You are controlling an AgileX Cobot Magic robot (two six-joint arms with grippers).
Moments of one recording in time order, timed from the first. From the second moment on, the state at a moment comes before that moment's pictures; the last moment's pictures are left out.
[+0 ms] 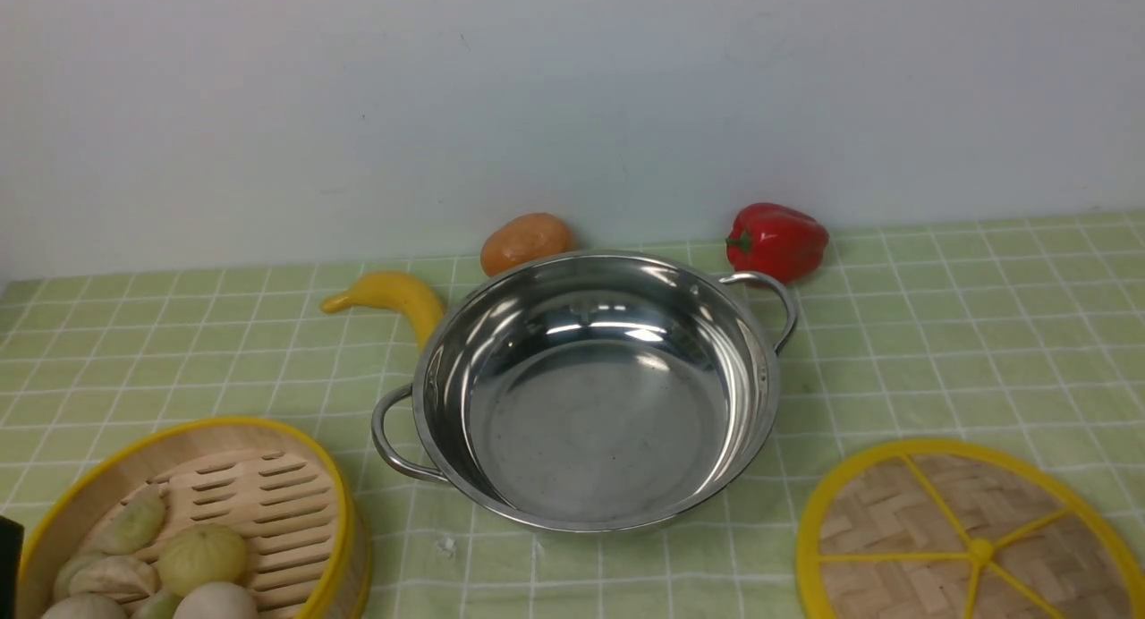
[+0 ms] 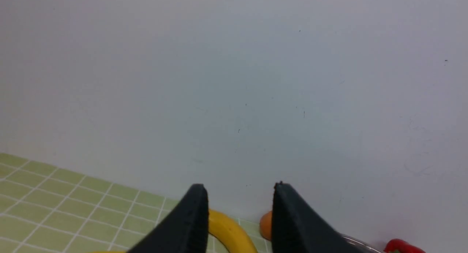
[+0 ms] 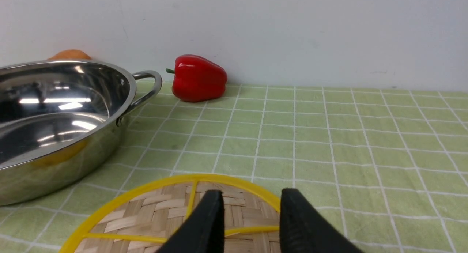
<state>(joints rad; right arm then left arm) 0.07 0.00 0.01 0.21 0.35 -0.09 -0.06 0.00 0.01 -0.65 -0.09 0.29</state>
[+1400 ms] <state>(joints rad) 0.07 0.00 0.01 0.21 0.34 -0.09 -0.06 1.08 -0.71 -0.26 1.02 0.49</state>
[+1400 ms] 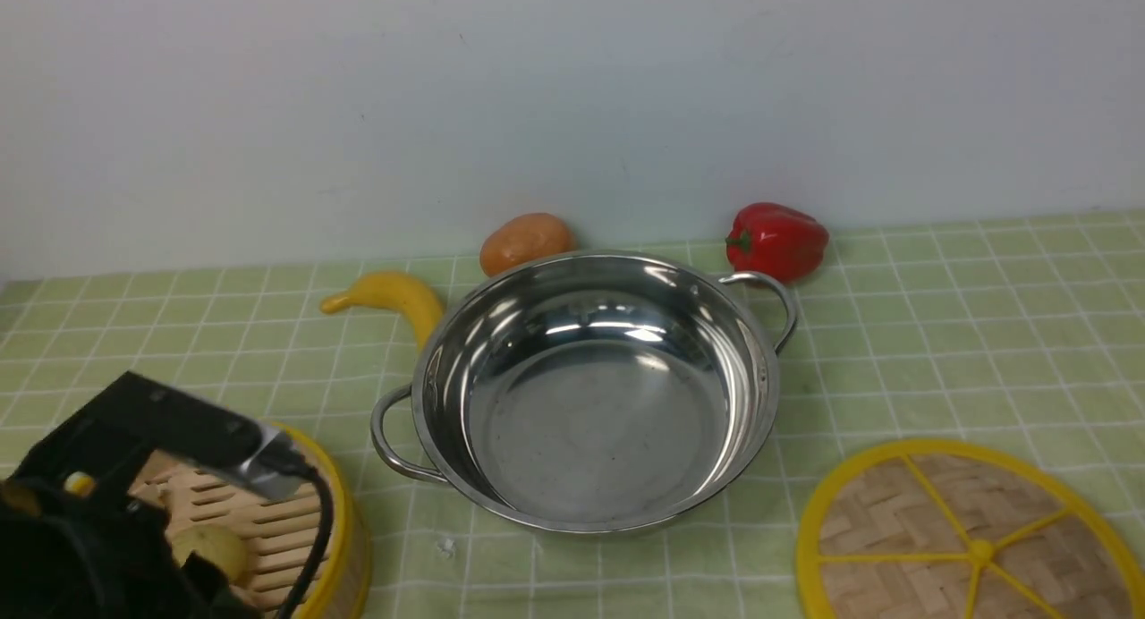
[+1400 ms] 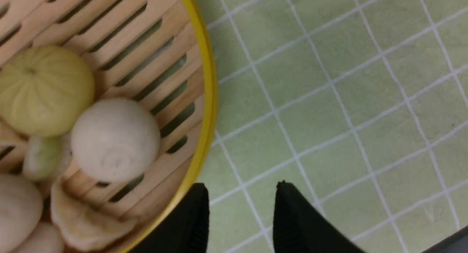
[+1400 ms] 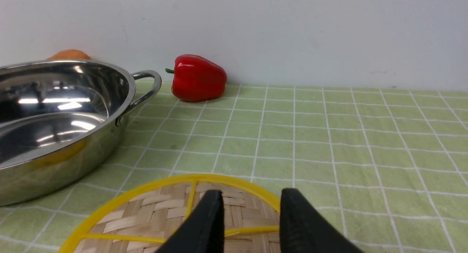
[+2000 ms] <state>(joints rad) 0.07 0.00 0.01 0.21 0.34 -0.09 -0.07 1.48 -0.86 -0.31 0.86 0.32</state>
